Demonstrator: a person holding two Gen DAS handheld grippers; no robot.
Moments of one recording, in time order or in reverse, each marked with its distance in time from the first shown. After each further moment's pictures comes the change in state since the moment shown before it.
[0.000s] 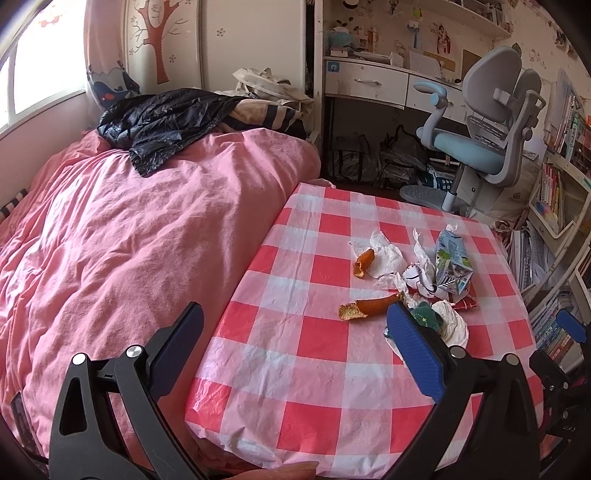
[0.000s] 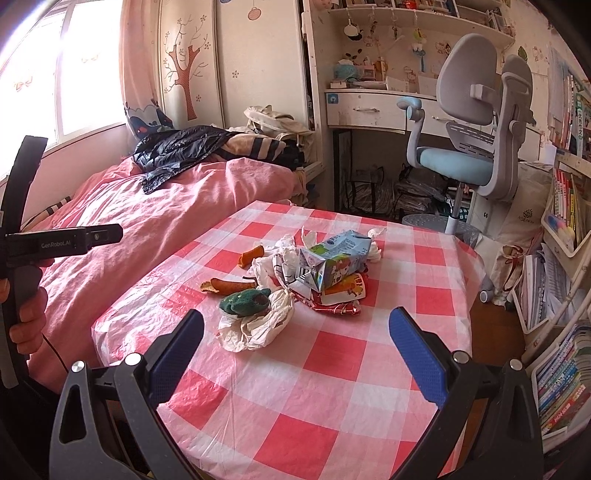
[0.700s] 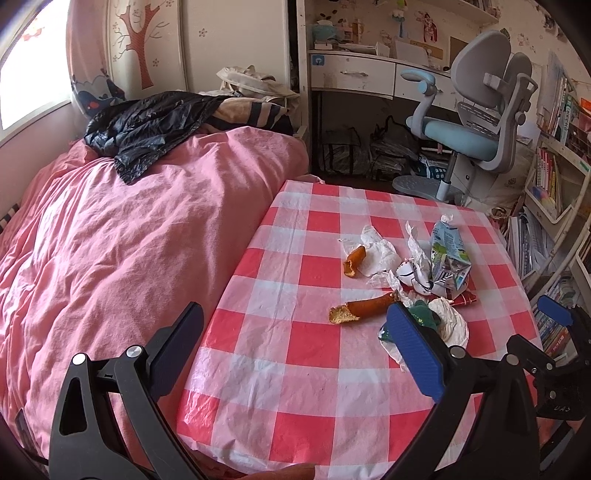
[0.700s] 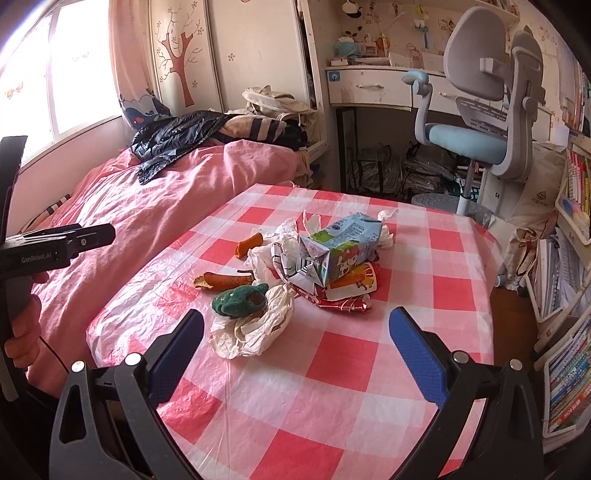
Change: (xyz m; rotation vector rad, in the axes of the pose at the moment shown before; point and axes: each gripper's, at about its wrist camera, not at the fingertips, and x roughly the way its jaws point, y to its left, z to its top) left arm 0.019 -0.018 0.006 0.068 0.022 -0.014; right arm 0.037 -0.006 0.007 0.033 0.084 0.039
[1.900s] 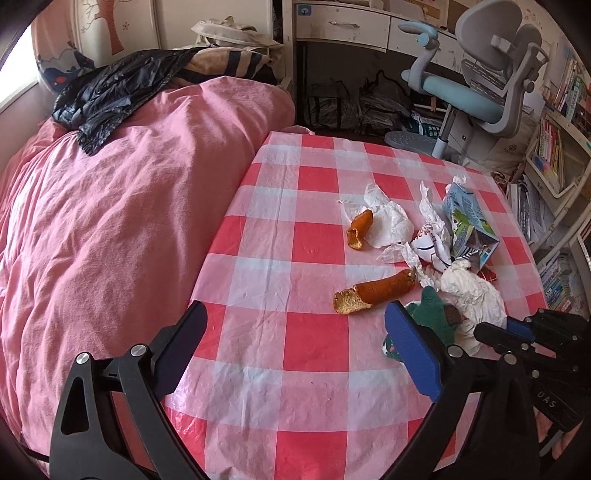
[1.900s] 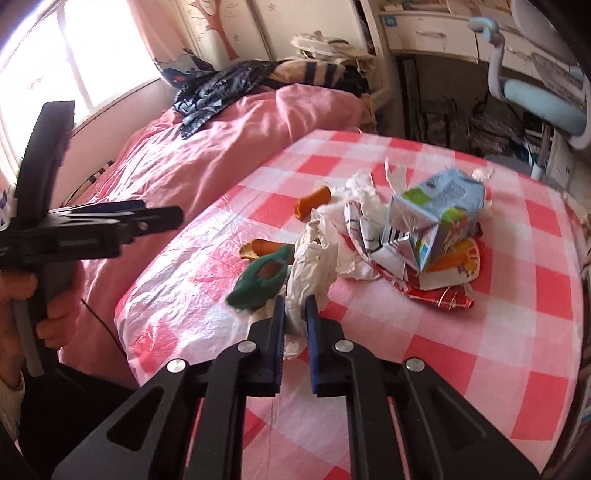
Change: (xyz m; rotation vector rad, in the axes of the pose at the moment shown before) left arm 0.069 0.003 0.010 0.039 0.189 -0.068; right arm 0.058 0.021 0.005 -0.045 0.197 0.250
